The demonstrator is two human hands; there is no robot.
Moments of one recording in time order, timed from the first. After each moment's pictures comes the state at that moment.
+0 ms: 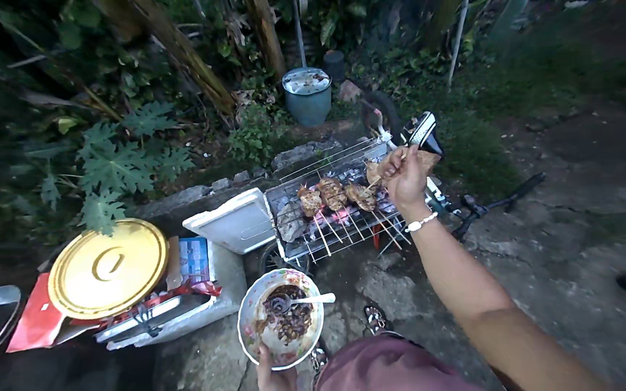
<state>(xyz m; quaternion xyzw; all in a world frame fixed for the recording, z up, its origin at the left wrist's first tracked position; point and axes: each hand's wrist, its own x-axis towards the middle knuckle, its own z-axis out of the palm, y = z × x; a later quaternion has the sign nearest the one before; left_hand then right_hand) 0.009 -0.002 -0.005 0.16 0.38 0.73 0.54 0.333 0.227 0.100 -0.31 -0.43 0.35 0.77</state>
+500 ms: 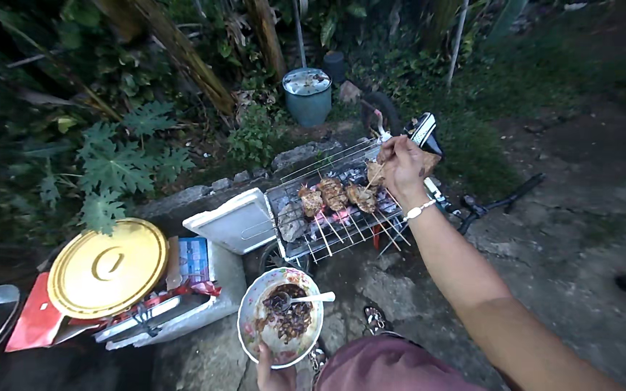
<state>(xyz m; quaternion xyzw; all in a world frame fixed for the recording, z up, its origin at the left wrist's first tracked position) 0.009 0.000 -0.002 0.15 0.37 0.74 0.55 0.343 0.251 0.100 -0.32 -0.43 0.31 0.79</state>
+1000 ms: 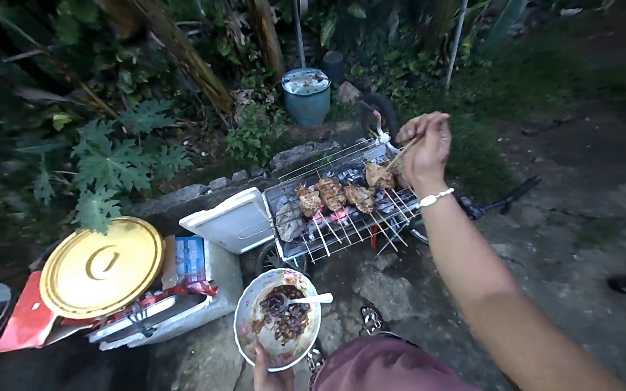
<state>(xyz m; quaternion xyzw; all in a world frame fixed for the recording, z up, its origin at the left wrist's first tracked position) 0.009 -0.004 -0.004 0.16 0.40 0.72 0.54 0.373 0.255 0.132 -0.25 -0.47 0.22 0.81</state>
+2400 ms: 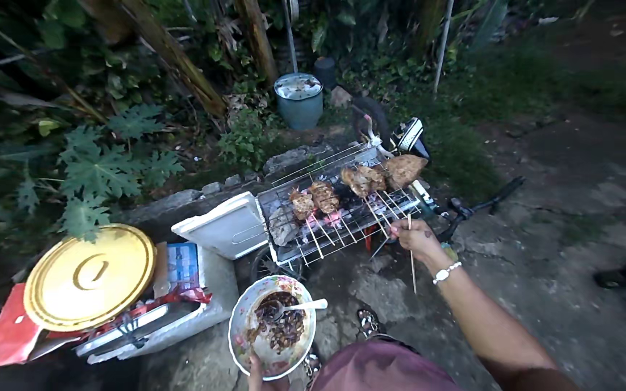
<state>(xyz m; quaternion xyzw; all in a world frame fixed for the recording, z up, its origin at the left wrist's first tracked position) 0.006 -0.008 -0.003 0.15 0.37 0.72 0.57 0.372 0.124 0.031 -0.64 -0.33 0.47 0.50</state>
